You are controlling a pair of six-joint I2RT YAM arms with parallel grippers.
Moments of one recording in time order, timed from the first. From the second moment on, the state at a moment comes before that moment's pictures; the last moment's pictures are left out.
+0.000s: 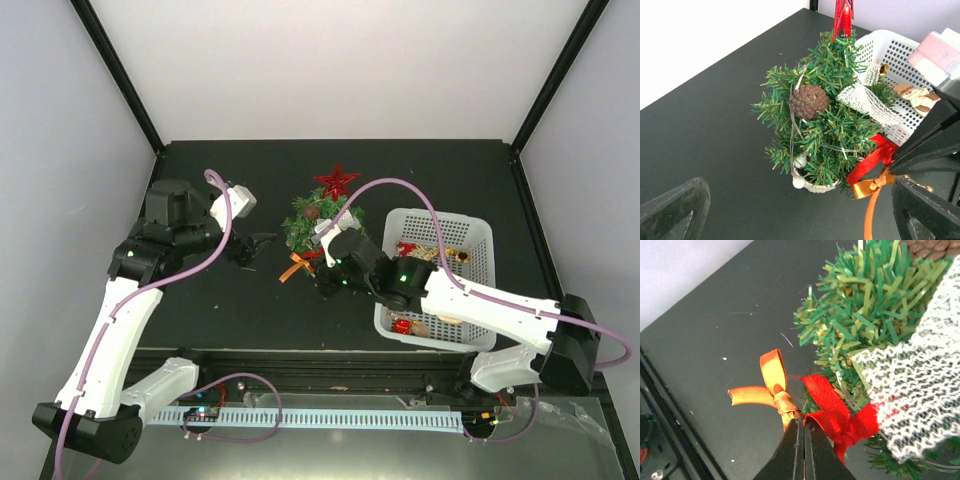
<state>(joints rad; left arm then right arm) -0.22 0.96 1.16 -0.77 0.59 0.34 1.09 1.32 1.10 -0.40 0.14 0.35</state>
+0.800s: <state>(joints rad) -0.20 0.94 1.14 -0.75 0.59 0.33 1.08 1.40 1.07 -0.34 0.29 0.38</state>
